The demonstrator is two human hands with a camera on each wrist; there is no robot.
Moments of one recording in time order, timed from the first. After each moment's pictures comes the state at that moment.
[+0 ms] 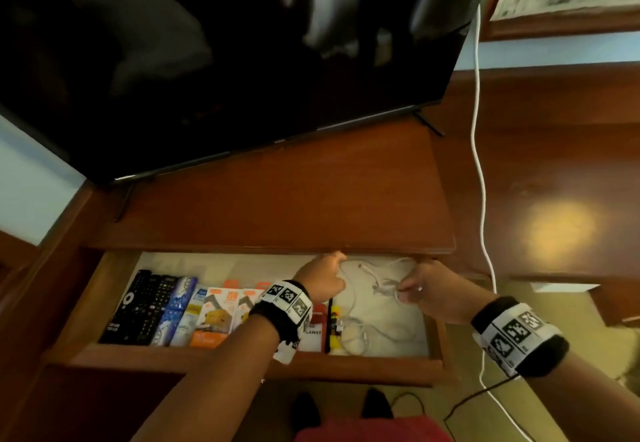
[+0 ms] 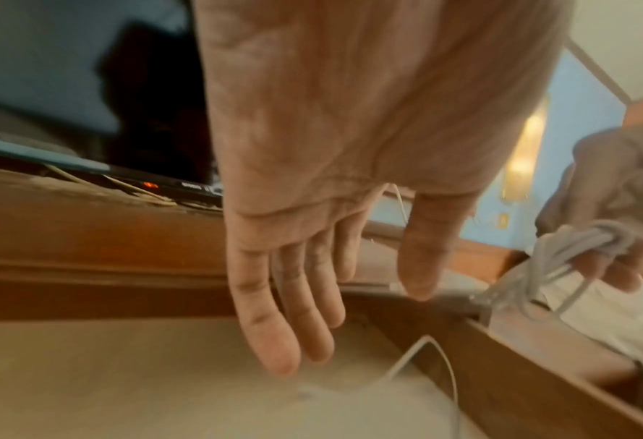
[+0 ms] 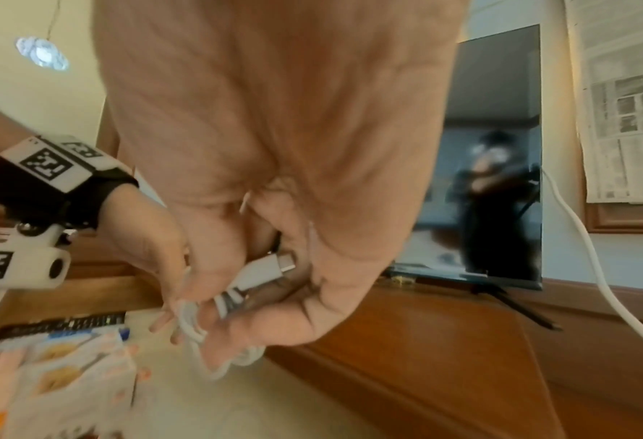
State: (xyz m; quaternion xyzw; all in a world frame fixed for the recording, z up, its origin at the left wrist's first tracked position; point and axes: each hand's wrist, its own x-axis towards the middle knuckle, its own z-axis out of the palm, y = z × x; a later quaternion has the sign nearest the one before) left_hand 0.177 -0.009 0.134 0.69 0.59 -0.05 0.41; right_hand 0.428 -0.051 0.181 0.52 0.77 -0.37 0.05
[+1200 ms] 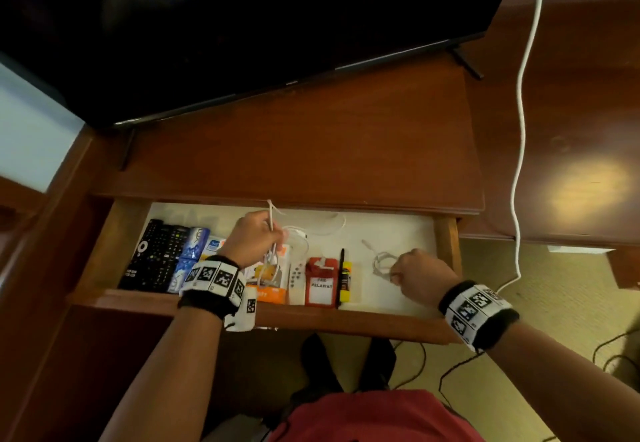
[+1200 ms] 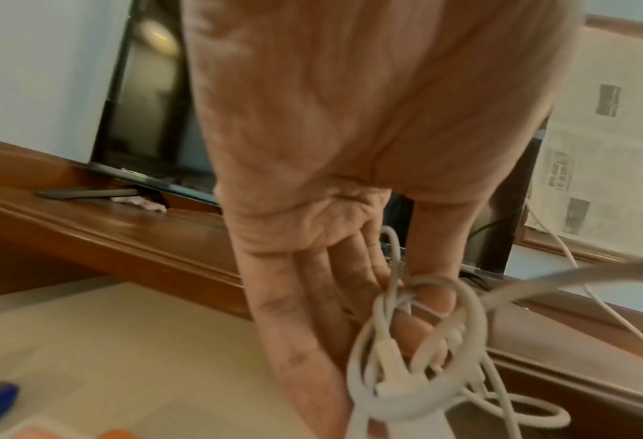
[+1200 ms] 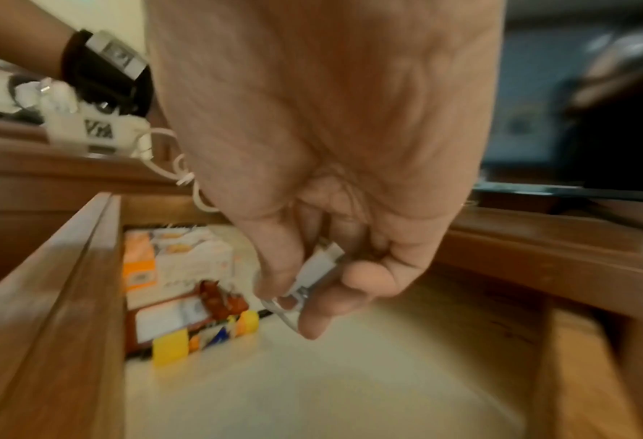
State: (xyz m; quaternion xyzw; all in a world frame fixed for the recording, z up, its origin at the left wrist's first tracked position) left_hand 0.051 -0.032 0.150 0.55 0.71 0.13 0.43; right_hand 0.378 -0.064 0.102 0.56 0.75 -0.29 0.19
